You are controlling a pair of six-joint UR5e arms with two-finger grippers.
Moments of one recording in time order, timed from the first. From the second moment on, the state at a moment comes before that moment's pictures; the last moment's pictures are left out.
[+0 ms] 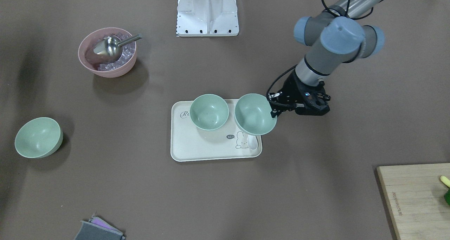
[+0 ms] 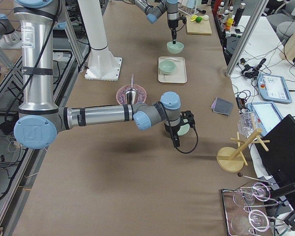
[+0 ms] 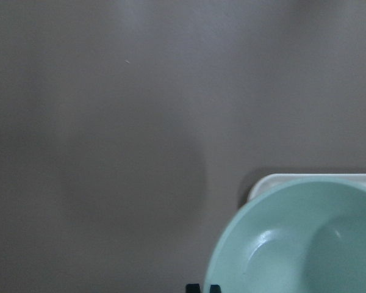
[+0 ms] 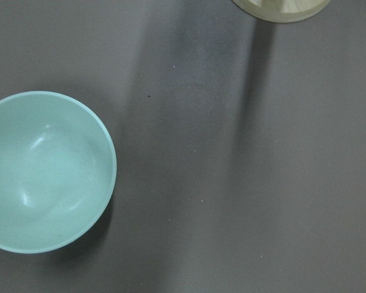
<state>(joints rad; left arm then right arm) -0.75 -2.13 -1.65 -1.92 -2.05 -1.29 1.28 -1.61 1.70 -1.21 2.21 0.28</state>
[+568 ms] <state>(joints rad) -0.60 -2.32 -1.63 -1.70 -1.89 -1.42 1.28 -1.61 1.70 -1.21 2.21 0.28</state>
